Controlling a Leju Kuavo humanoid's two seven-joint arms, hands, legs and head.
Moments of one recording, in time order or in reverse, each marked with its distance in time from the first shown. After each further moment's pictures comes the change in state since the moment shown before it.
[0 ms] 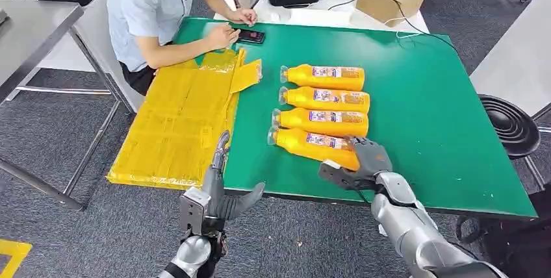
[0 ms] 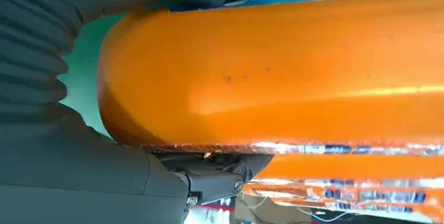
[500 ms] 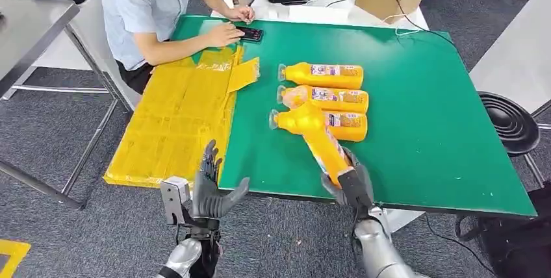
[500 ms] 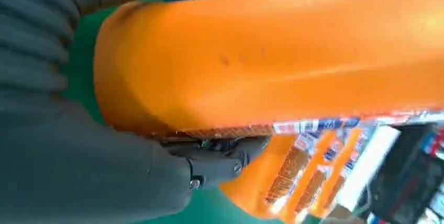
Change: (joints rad) left arm 0.044 -0.010 0.053 -0.028 0.289 -0.079 0.120; right arm 0.238 0.194 -0.263 -0.272 -0.642 0.064 -0.374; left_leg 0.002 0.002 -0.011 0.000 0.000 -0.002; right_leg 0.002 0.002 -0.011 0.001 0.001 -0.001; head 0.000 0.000
